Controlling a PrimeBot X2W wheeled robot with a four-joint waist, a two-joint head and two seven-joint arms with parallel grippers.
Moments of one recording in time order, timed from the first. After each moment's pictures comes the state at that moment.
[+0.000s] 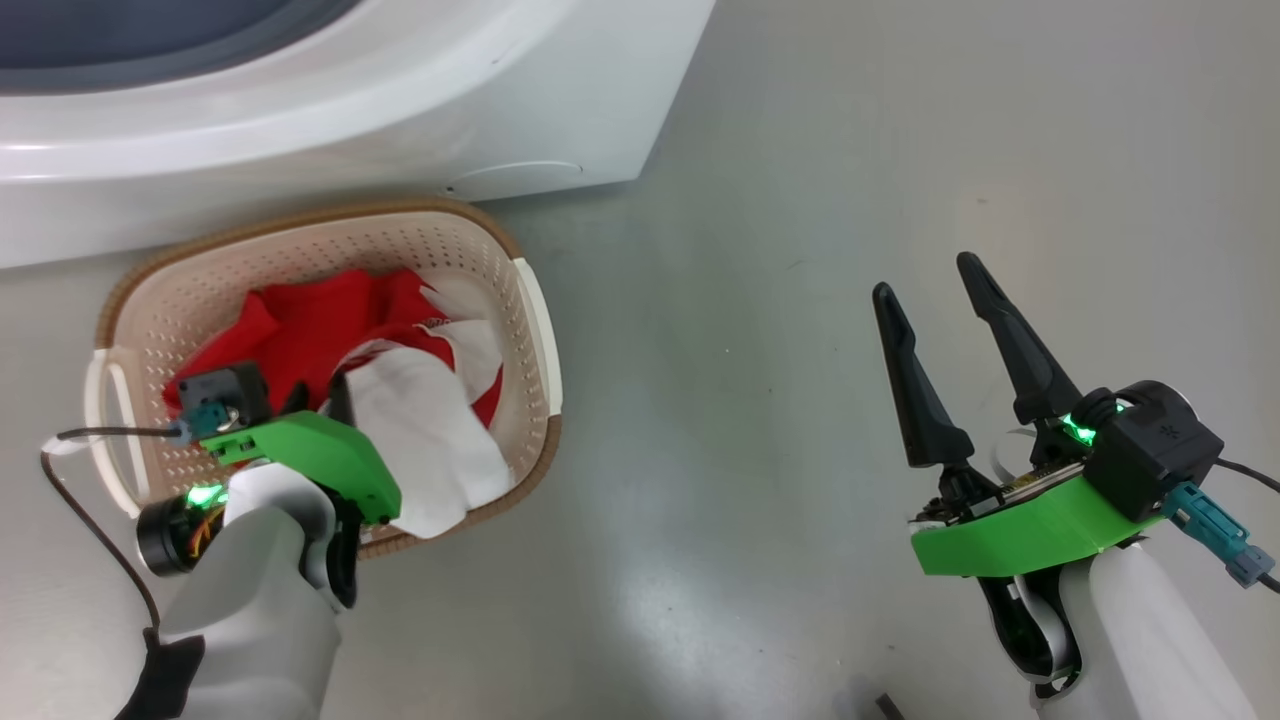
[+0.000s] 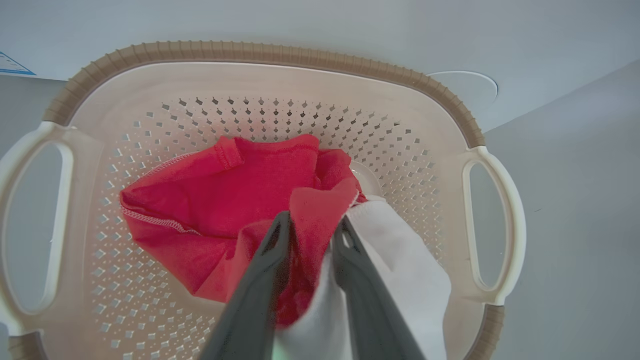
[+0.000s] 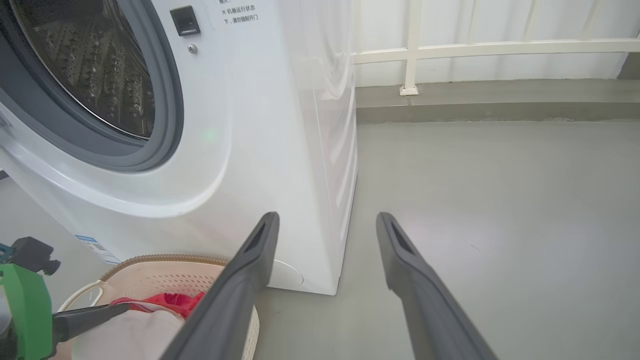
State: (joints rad) left arm -0.86 0.05 -0.23 1.30 -0.53 0.04 -0.24; right arm -0.27 -0.05 0.14 0.07 0.29 0.12 -0.26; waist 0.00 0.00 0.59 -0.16
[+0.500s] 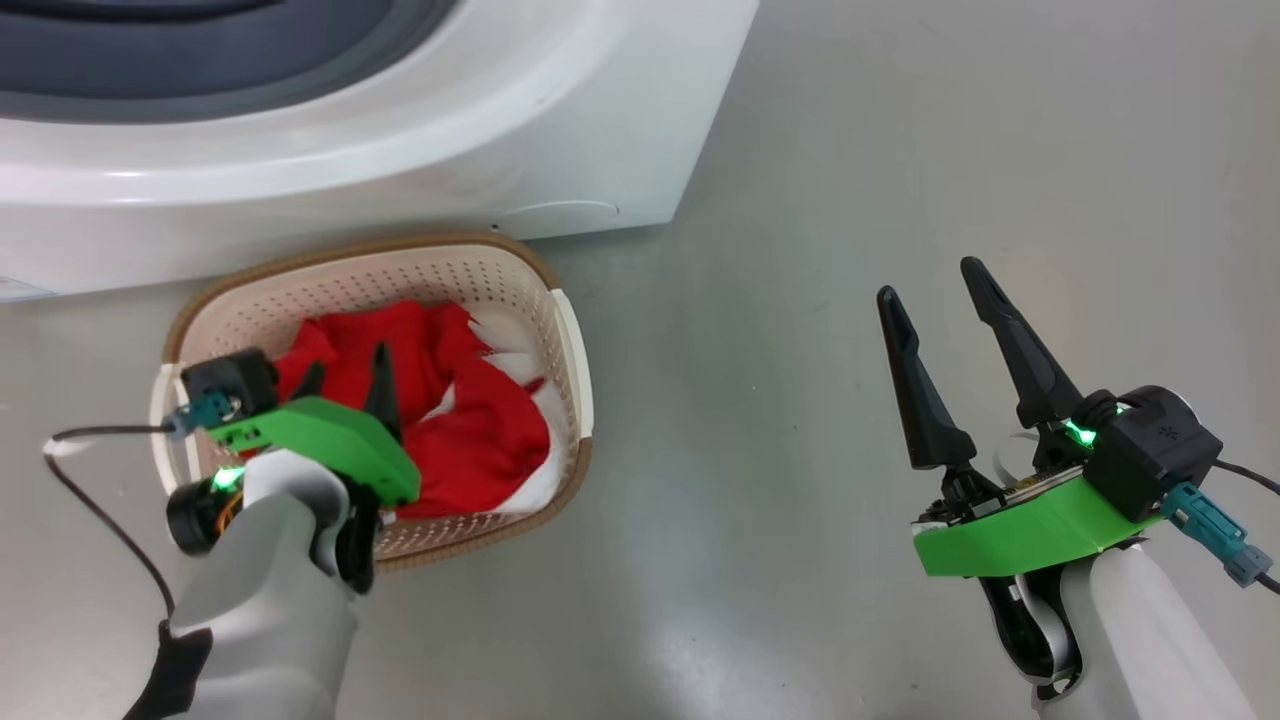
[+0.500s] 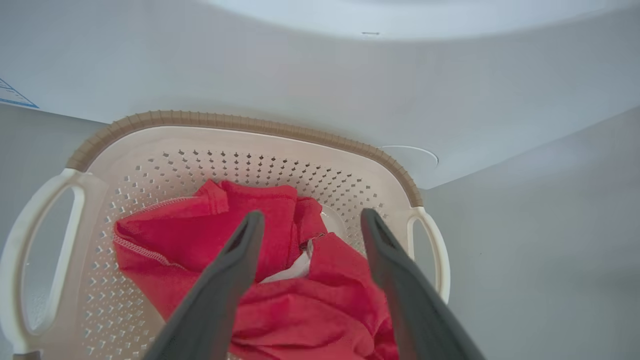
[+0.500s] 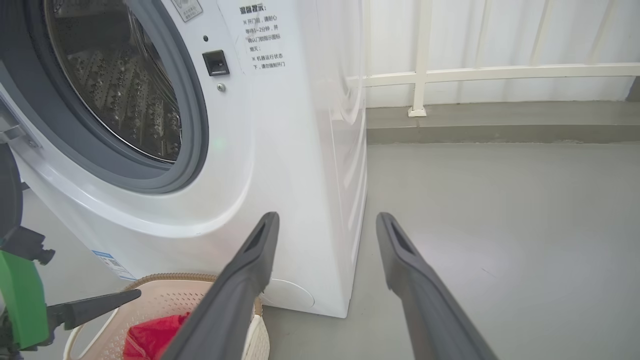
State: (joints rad) left arm -0.86 0.03 -0.20 1.26 -0.60 -0.05 -0.25; right arm -0.27 -0.05 0.13 0.08 0.29 0.12 -0.26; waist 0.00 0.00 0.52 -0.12
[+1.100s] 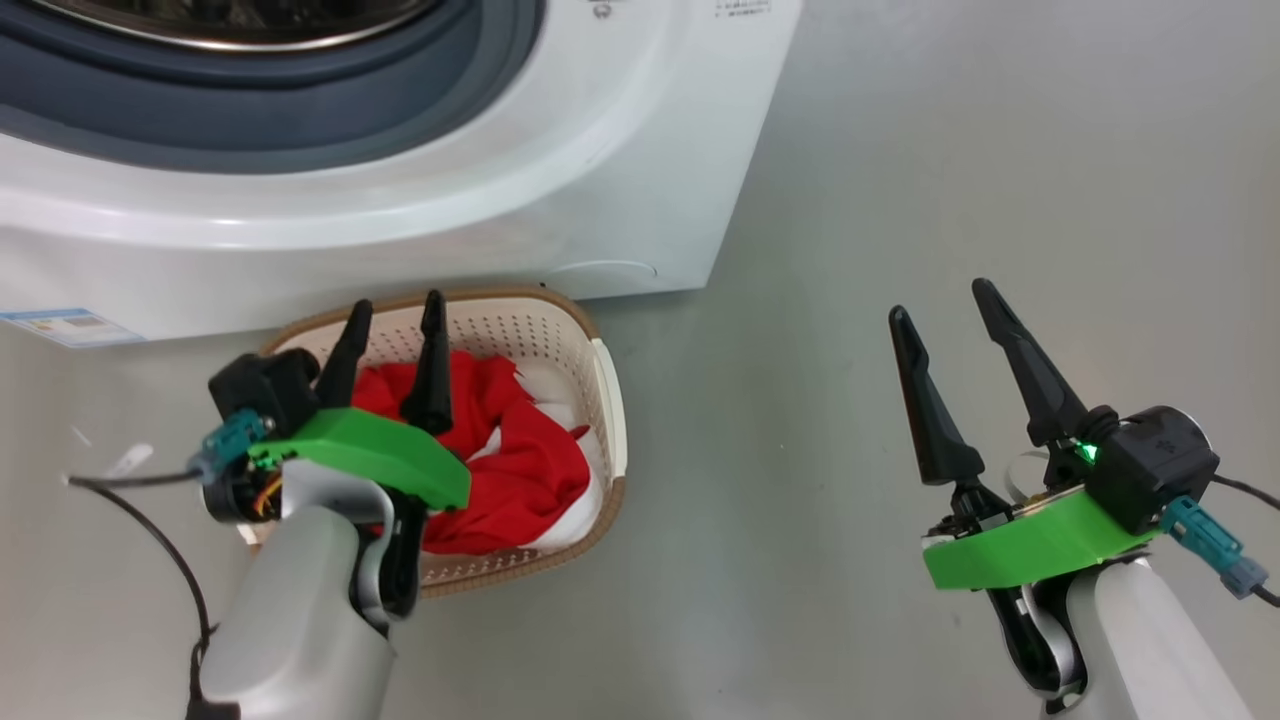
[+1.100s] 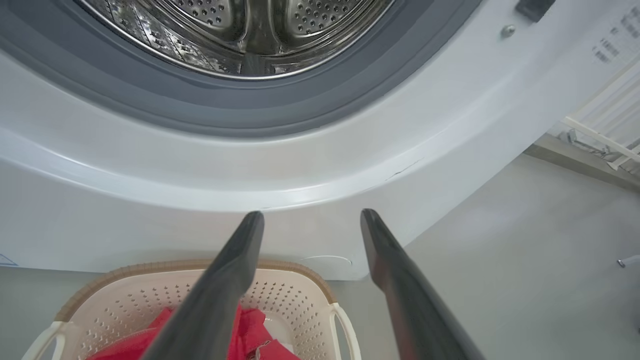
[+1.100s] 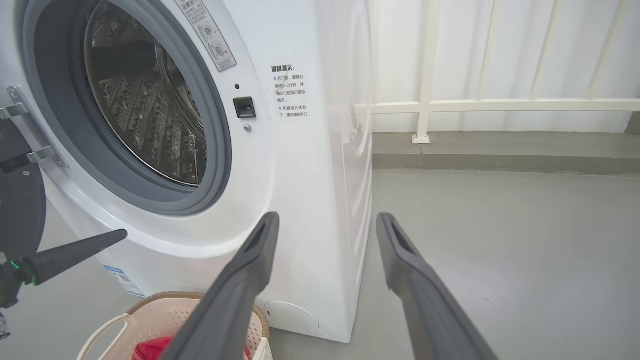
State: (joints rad) left arm -0.66 0.02 -0.19 0.74 -0.51 -0.02 -0.25; right arm -0.24 -0.05 0.11 0.10 0.27 0.12 -0.26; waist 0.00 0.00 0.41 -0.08
